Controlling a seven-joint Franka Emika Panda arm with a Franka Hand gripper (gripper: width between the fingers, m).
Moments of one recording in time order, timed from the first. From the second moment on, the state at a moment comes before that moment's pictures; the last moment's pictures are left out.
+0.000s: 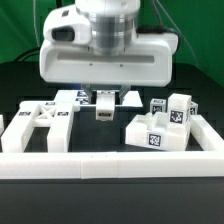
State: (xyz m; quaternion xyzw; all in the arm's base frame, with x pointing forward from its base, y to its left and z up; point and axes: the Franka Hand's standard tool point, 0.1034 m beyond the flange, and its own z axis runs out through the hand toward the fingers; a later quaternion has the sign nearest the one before) arm 0.557 -0.020 0.078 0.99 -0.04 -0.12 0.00
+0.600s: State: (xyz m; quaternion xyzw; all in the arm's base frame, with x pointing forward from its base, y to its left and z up) arm 0.584 -0.011 0.110 1.00 -0.05 0.08 0.01
